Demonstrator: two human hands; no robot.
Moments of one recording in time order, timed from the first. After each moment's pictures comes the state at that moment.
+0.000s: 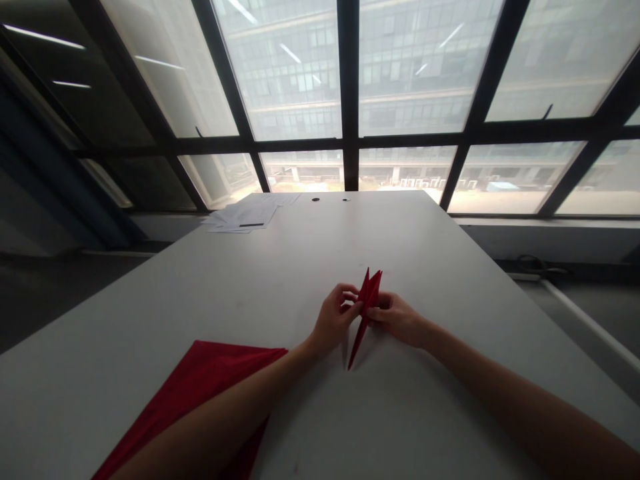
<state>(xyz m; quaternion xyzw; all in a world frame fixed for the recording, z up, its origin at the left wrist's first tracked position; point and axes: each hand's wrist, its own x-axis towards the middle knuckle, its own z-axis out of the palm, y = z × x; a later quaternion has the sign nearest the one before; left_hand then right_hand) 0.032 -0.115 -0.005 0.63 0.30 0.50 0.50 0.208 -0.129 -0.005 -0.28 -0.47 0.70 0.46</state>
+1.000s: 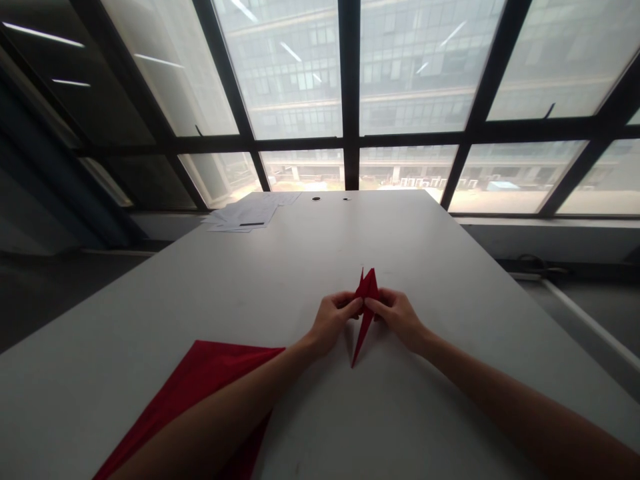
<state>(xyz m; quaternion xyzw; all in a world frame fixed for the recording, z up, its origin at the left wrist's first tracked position) 0.027 -0.114 -0.003 0.58 0.35 0.43 0.60 0.199 -0.136 -0.002 -0.42 -0.52 0.53 0.52</state>
